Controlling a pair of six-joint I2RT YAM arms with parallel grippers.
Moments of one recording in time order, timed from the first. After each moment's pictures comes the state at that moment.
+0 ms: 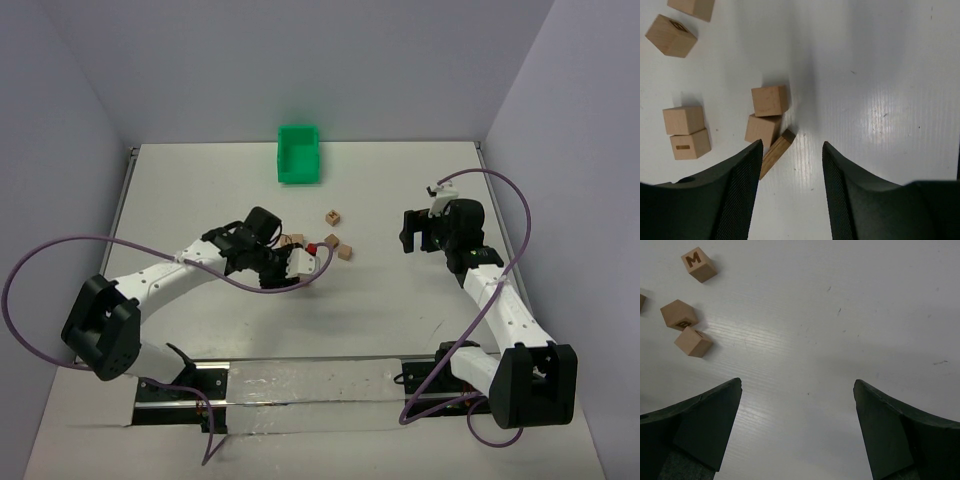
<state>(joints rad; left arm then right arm) -0.71 1.44 0.98 -0.57 0.45 0.90 0.03 1.06 0.68 -0.20 -0.23 -0.05</state>
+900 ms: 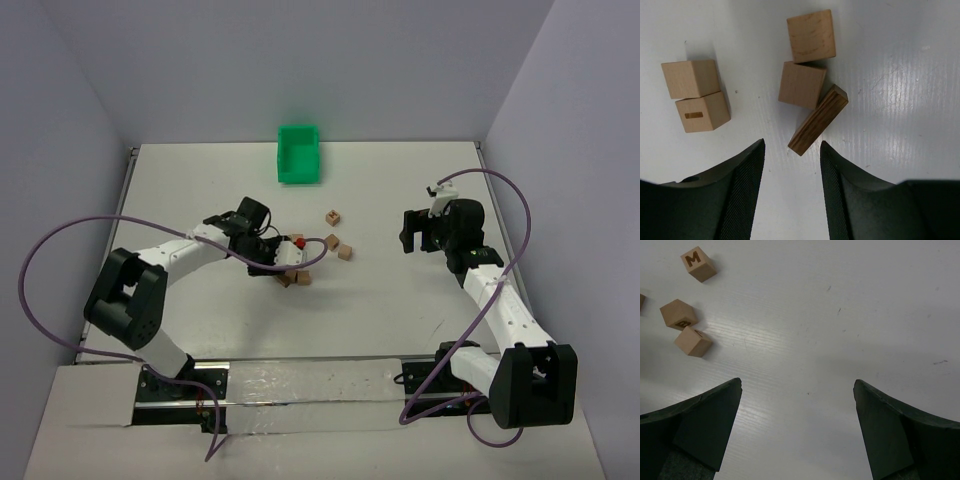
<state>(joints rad) -0.54 1.61 1.00 -0.55 0.42 1.17 0.03 1.06 0.68 -0.20 -0.23 -0.05</state>
